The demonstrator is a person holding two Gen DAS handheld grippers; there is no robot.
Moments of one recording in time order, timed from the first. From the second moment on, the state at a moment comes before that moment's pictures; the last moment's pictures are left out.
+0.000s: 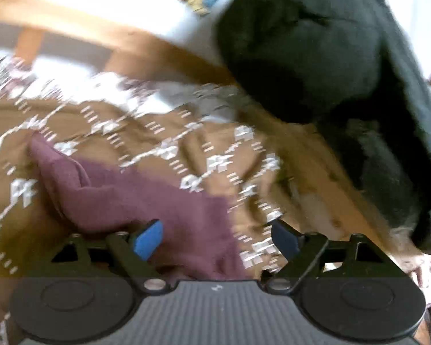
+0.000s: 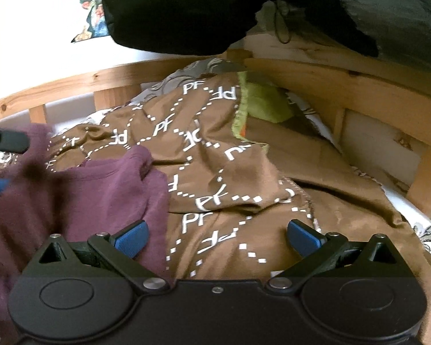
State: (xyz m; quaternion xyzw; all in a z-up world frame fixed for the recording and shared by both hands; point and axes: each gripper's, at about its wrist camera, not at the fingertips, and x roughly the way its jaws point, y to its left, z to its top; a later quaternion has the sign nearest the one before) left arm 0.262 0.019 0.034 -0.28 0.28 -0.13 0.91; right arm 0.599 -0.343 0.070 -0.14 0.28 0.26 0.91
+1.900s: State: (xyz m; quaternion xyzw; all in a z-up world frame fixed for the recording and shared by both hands) left arm 0.143 -0.047 -0.005 0.02 0.32 -0.06 0.94; right arm 0.584 -0.290 0.080 -0.01 0.28 0.48 0.83
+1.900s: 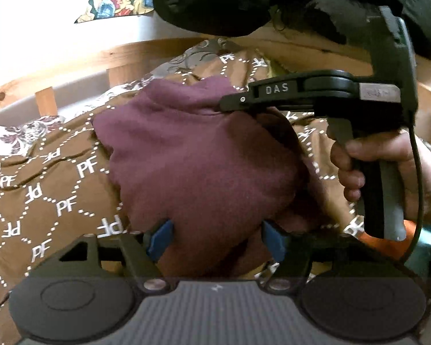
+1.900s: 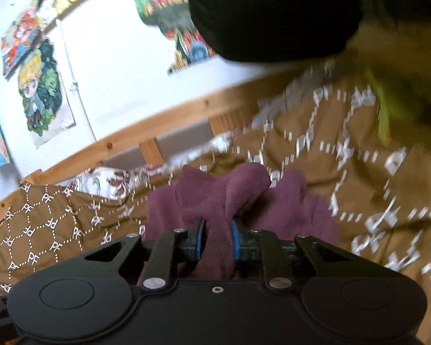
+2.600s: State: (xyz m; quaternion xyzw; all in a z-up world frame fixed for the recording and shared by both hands) left arm 0.131 -0.040 0.003 -0.08 0.32 -0.09 0.94; right arm 0.589 -0.336 0.072 -0.05 0.34 0.38 0.86
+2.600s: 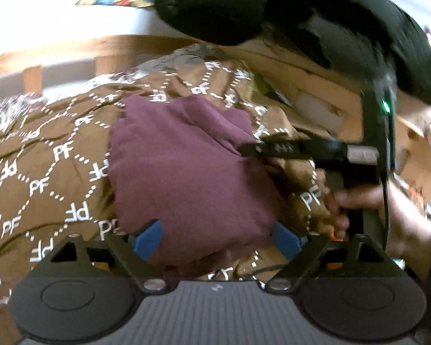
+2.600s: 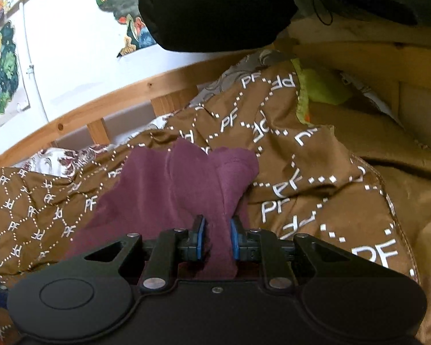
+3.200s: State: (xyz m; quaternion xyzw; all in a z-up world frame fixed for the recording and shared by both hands) left arm 0.165 0.018 -0.041 -0.25 0.39 0.03 0.89; right arm 0.600 -0.349 0.066 0.02 0.37 0.37 0.85
